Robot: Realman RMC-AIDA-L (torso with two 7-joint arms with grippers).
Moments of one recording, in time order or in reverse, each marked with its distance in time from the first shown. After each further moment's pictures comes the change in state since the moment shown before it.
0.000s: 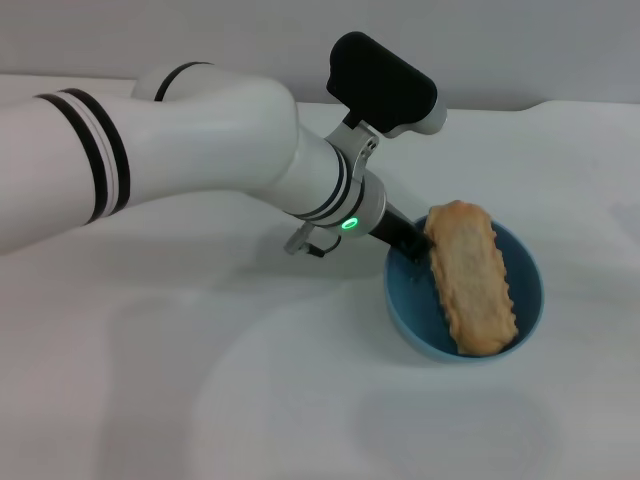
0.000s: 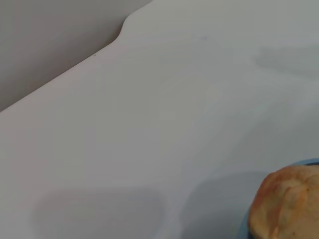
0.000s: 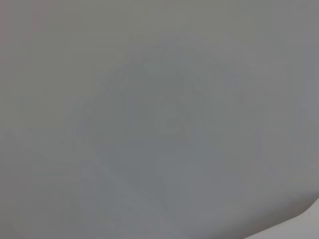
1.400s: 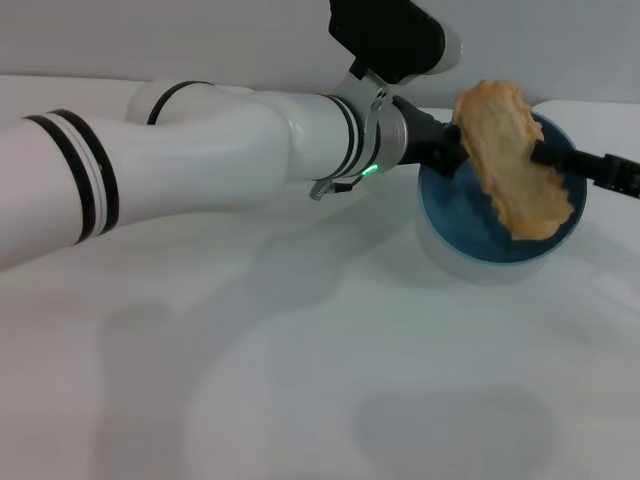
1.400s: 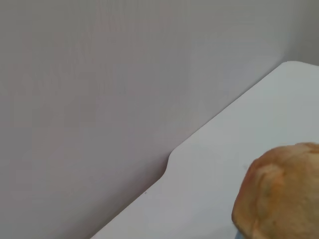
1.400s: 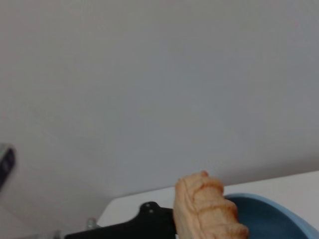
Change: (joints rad) left arm 0.045 0.004 0.024 0.056 0.063 -0.353 0.019; right arm 0.156 -0.010 -0.204 0.078 -0.082 0.021 0.011
